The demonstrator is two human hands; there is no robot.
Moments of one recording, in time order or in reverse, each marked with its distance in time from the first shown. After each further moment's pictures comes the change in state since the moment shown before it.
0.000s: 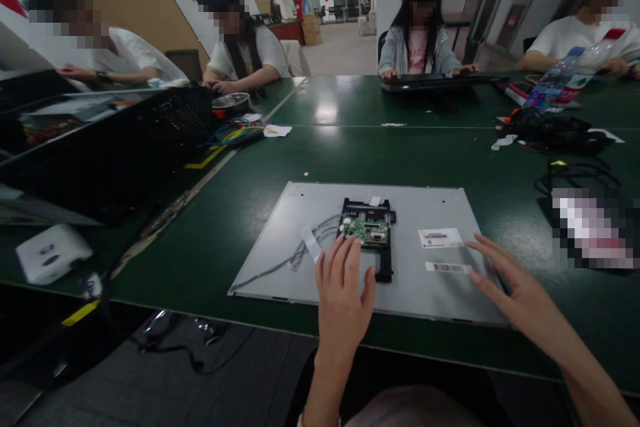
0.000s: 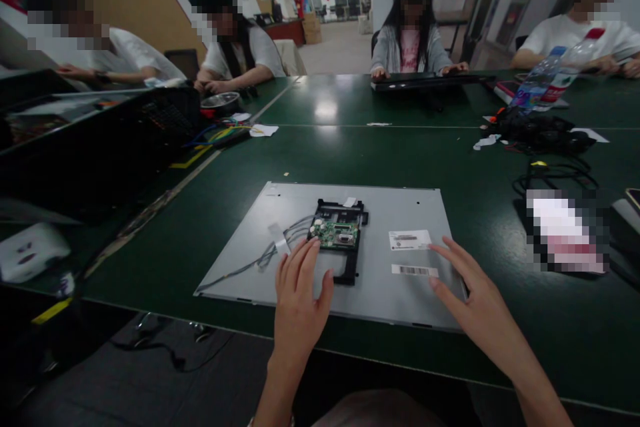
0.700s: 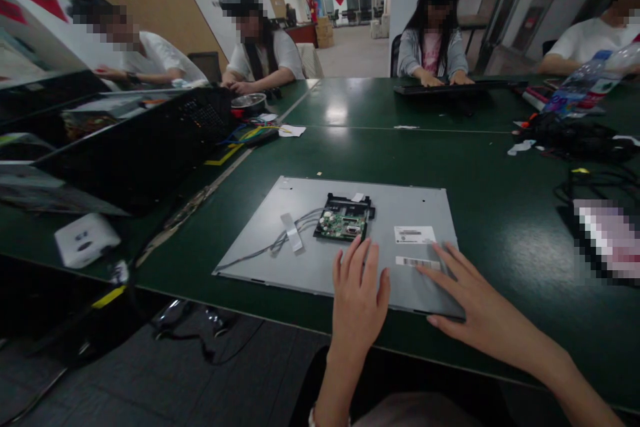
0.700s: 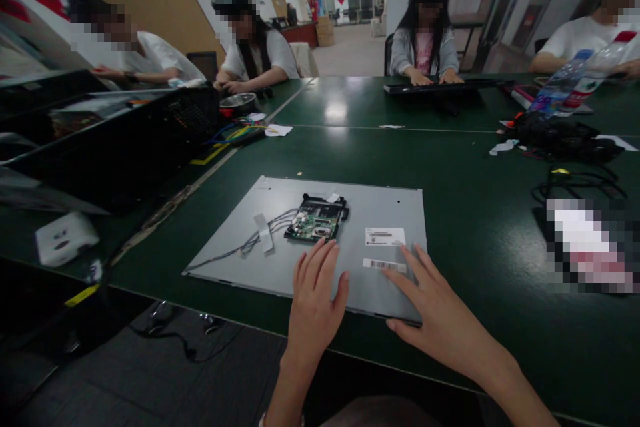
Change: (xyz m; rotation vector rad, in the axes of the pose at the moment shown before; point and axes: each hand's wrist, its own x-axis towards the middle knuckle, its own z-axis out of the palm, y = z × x) left_hand -0.004 0.003 -0.001 -0.005 -0.078 -0.002; right_hand 0.009 -0.042 0.036 -0.327 -0.394 -0.367
